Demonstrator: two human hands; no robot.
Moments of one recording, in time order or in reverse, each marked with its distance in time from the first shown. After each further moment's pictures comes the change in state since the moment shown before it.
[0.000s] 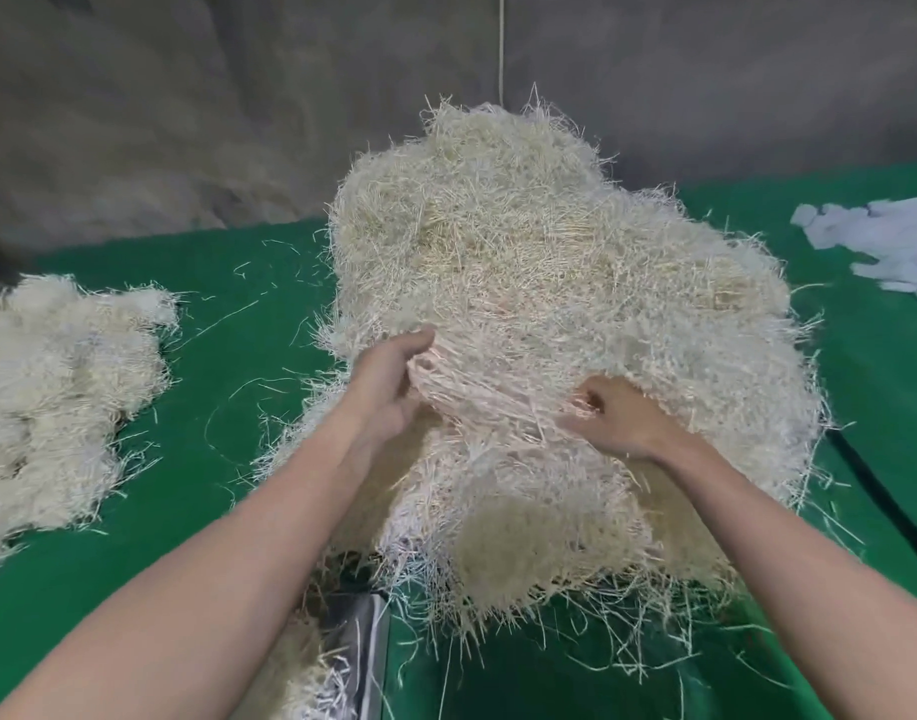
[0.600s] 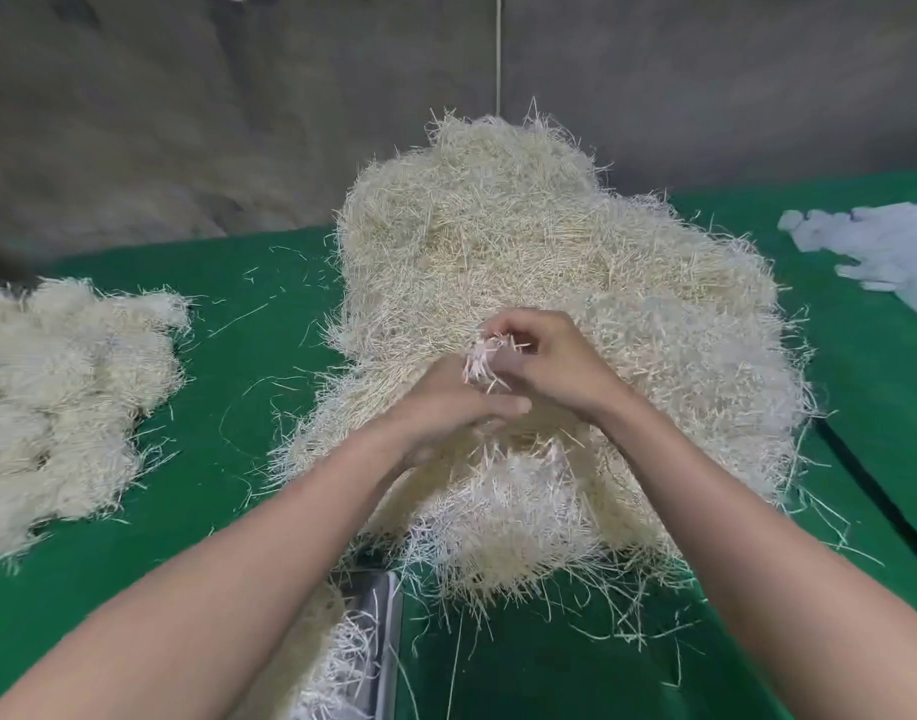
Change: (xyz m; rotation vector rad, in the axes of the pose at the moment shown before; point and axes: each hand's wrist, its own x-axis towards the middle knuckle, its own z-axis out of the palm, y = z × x) left_hand -0.046 -0.020 0.012 0.861 -0.223 0.104; right_hand -0.034 -0.112 -0.026 0.578 0.124 -0.386
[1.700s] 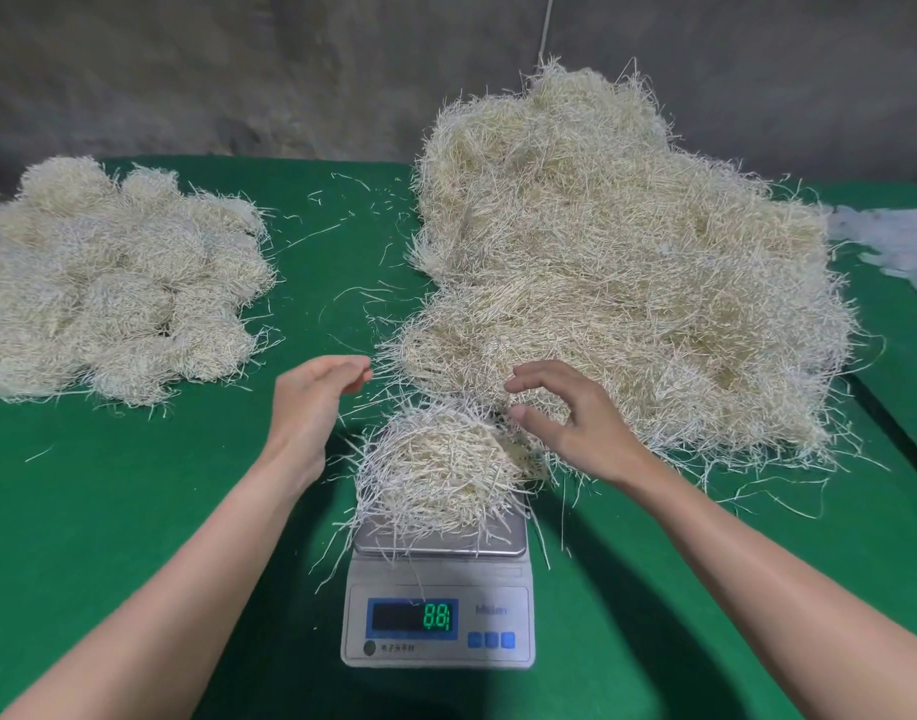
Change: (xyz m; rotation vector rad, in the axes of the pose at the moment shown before) left_hand -0.177 -0.167 -0.175 -0.353 0.564 0.061; right_hand -0.127 -0.052 0.179 -0.272 -0.052 0.002
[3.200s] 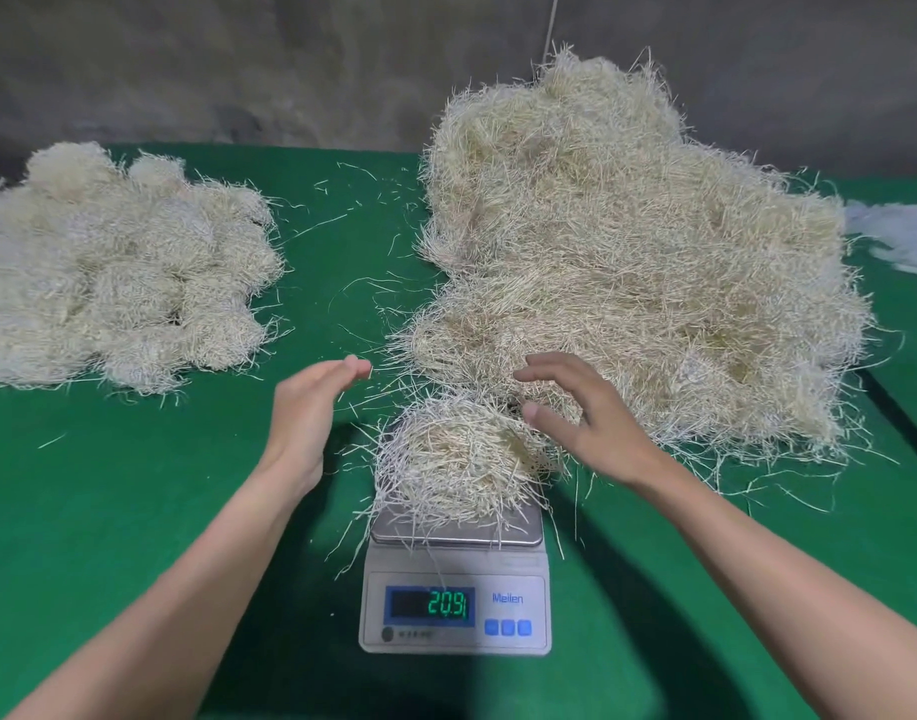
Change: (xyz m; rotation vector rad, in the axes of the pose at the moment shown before) left_hand 0.002 -0.027 -0.030 -0.039 -0.013 0.036; right_hand -0.005 -0.013 0.014 -0.042 -0.003 -0.016
